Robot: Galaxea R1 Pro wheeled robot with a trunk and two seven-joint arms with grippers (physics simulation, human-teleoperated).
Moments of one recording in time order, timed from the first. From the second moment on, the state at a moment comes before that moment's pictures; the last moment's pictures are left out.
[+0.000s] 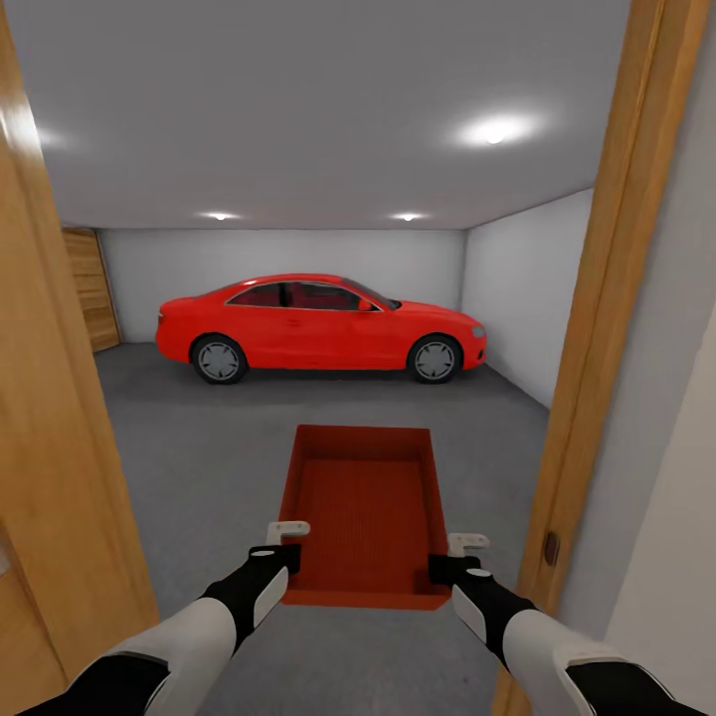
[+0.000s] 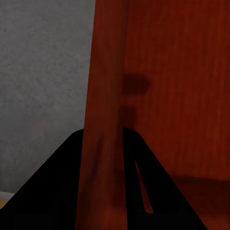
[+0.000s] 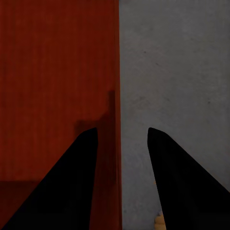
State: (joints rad) left arm -0.78 -0.15 -0.11 -0.20 0.13 0.14 0.27; right arm -0.77 0.08 0.03 -0.12 -0.06 0.00 -0.10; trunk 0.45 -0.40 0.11
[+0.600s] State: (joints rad) left arm -0.78 -0.15 -0.11 -0.20 0.13 0.14 0.27; right arm -0.77 0.08 0.03 -0.12 -0.06 0.00 -0.10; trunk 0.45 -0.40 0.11
